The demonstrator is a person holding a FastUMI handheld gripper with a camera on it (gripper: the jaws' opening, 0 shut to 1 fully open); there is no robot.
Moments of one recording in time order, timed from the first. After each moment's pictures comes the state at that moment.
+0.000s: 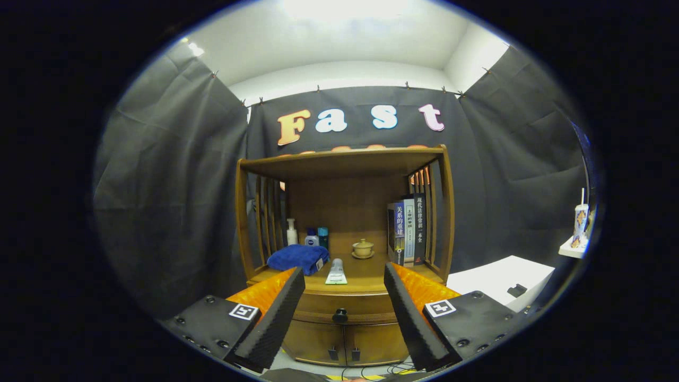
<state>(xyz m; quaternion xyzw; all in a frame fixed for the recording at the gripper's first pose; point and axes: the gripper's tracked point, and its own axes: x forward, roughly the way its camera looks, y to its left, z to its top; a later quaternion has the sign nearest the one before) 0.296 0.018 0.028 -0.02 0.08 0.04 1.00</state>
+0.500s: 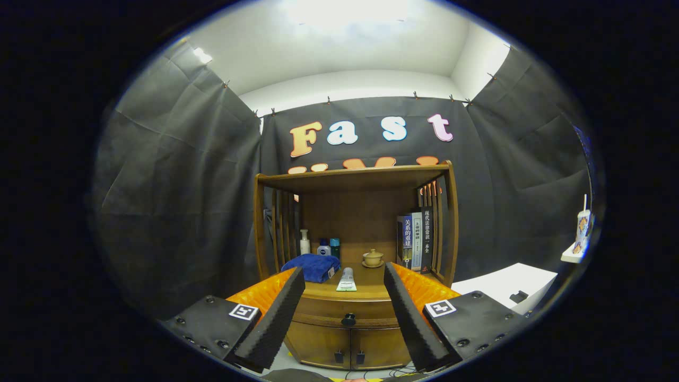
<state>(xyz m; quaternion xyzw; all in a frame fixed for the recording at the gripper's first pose) 0.272 0.031 0.055 -0.03 0.05 0.08 1.00</state>
